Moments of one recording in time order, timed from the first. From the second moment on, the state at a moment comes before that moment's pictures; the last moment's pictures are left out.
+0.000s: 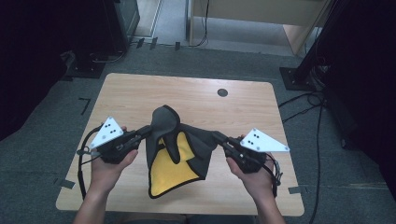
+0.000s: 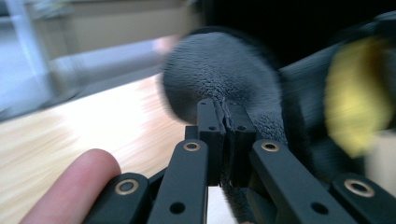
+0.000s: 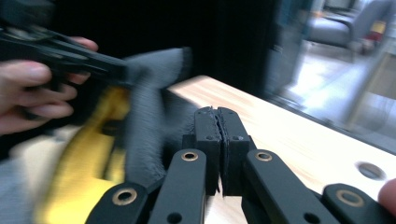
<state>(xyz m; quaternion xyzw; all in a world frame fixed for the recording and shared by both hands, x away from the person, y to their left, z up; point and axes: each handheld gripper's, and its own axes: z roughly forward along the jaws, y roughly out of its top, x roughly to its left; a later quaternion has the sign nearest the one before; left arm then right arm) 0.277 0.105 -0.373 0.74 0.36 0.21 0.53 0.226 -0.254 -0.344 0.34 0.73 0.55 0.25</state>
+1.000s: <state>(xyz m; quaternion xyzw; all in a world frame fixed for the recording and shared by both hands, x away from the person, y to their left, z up) 0.307 0.079 -0.513 0.82 0.42 0.17 0.34 0.330 -0.212 -0.495 0.49 0.77 0.37 0.19</state>
